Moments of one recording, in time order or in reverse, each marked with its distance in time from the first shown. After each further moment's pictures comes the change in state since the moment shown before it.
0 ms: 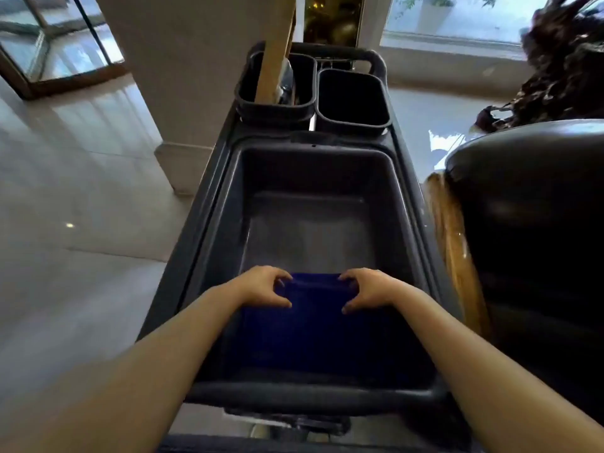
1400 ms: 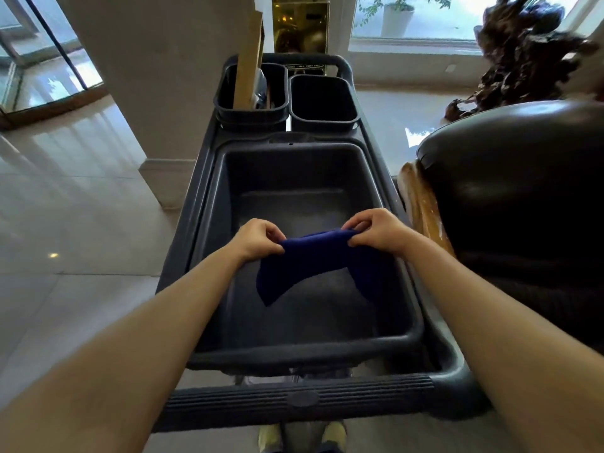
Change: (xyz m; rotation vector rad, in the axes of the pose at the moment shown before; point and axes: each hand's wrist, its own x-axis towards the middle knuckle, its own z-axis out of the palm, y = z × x) left_hand -0.032 0.053 -0.038 -0.311 0.292 0.024; right_hand -0.064 -0.003 -0.045 0.441 0.430 -0.095
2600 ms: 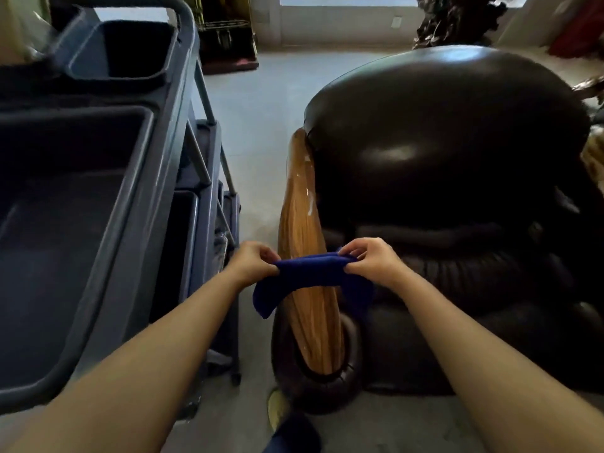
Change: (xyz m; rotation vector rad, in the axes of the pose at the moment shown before) left_hand 0.118 0.198 0.380 -0.051 -0.112 -0.086; right_hand -0.074 0.381 -0.213 0.118 0.005 0.143
